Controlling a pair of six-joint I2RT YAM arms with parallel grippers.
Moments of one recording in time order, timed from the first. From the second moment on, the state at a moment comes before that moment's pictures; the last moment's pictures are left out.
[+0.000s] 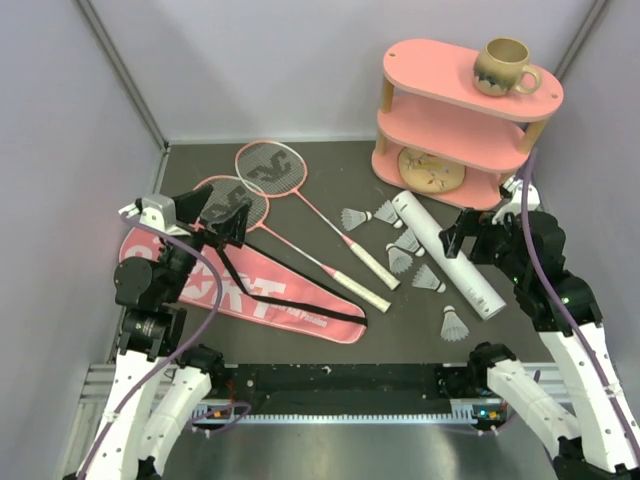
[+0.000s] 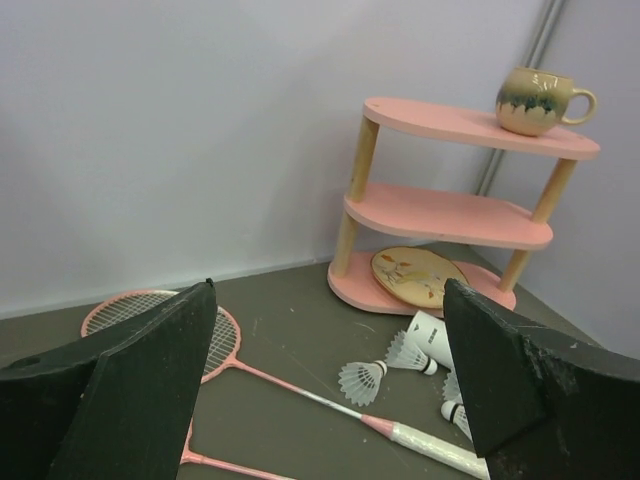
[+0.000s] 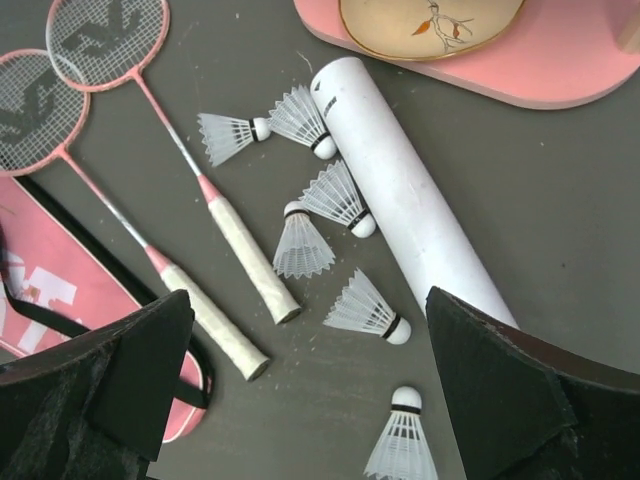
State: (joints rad) left arm -0.21 0.53 0.77 0.12 0.22 -0.26; right arm 0.27 0.69 1.02 -0.75 0.03 0.29
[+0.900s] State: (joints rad) left arm -0.39 0.61 0.77 0.07 0.28 -0.19; right arm -0.17 1.06 0.70 -0.76 -0.13 1.30
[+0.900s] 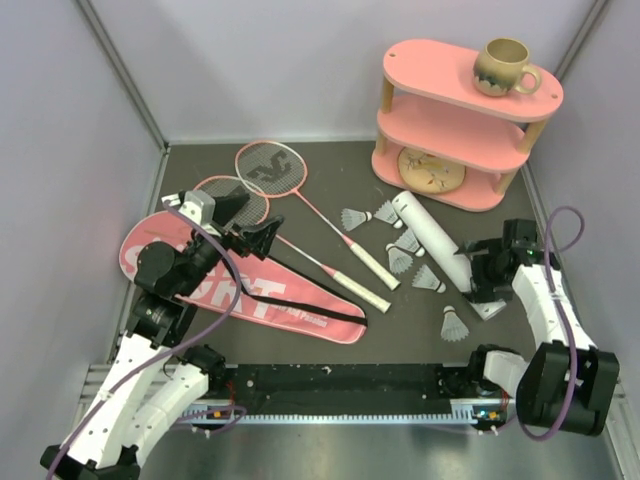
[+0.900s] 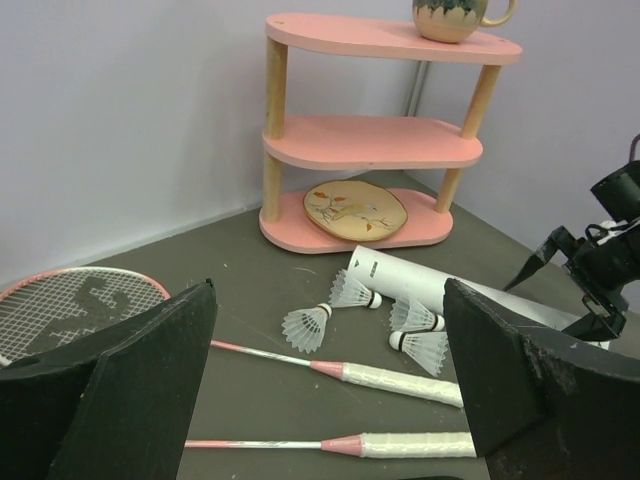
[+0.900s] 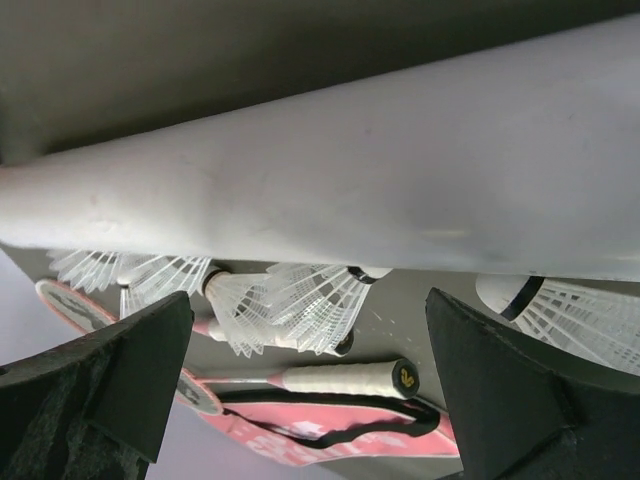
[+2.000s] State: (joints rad) left arm -0.47 0.65 0.77 0.07 0.30 -0.21; right arm -0.18 1.41 0.87 -0.77 0.07 1.62
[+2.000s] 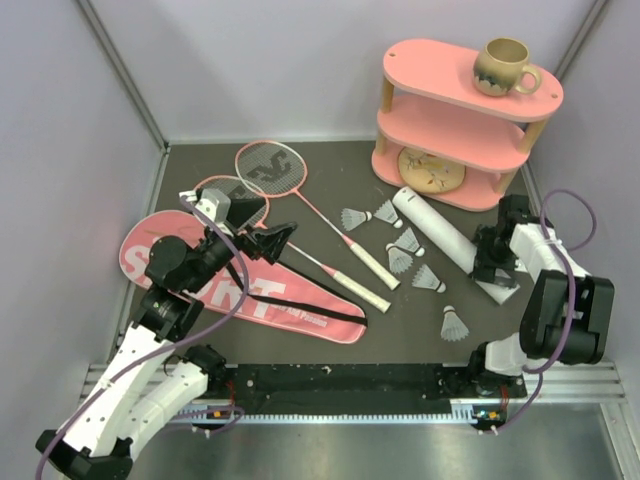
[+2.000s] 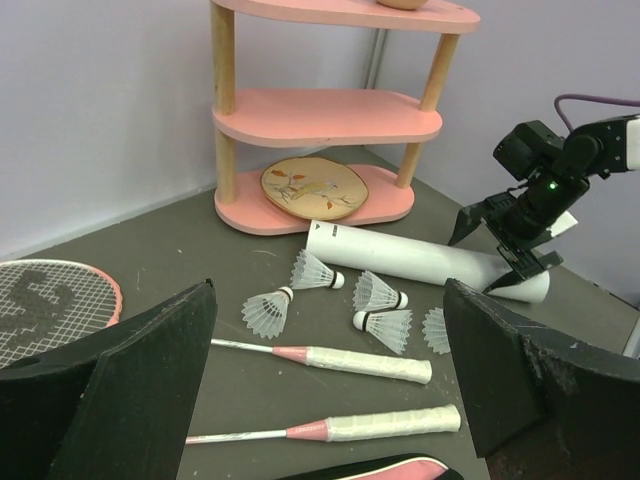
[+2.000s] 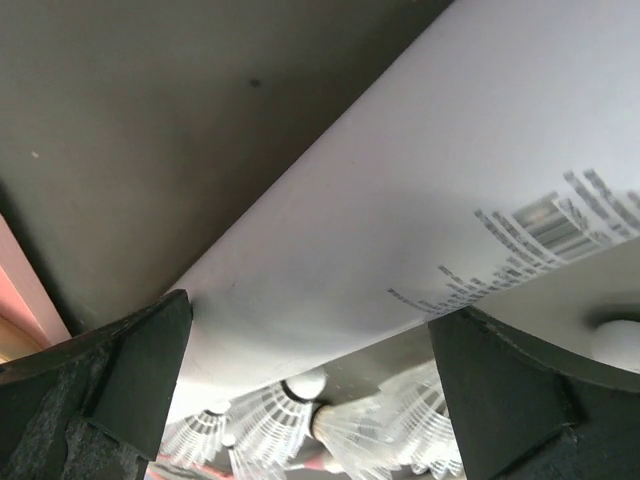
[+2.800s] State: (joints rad) left arm -0.48 0.67 0.77 0.07 0.30 -0.21; right arm -0.16 1.65 1.05 -0.79 0.29 1.61
